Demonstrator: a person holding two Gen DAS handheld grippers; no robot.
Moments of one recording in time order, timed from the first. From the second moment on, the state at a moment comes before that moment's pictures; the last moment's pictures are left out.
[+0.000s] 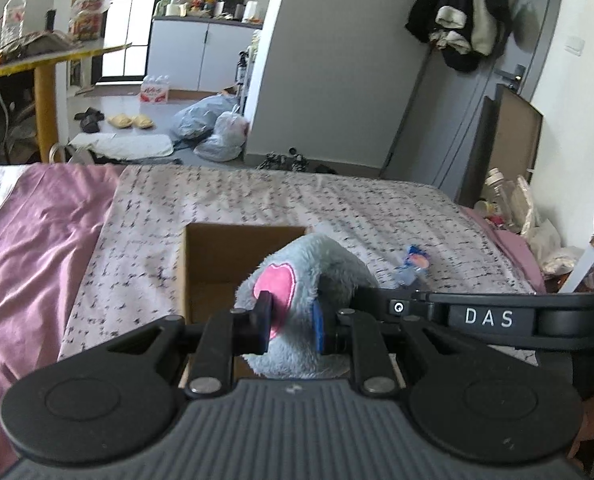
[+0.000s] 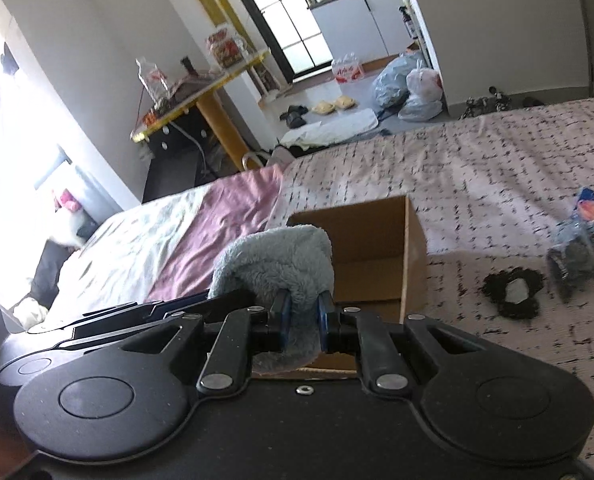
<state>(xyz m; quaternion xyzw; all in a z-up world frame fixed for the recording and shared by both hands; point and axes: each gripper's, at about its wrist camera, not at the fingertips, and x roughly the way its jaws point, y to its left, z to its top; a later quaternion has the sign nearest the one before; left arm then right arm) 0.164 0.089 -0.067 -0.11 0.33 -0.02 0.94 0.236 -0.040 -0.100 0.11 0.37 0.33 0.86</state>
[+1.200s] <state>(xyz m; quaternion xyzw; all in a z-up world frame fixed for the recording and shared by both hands) 0.169 0.082 -0.093 -0.07 0.39 0.05 0.92 0.238 -0.040 -0.118 0.05 0.42 0.33 0.84</state>
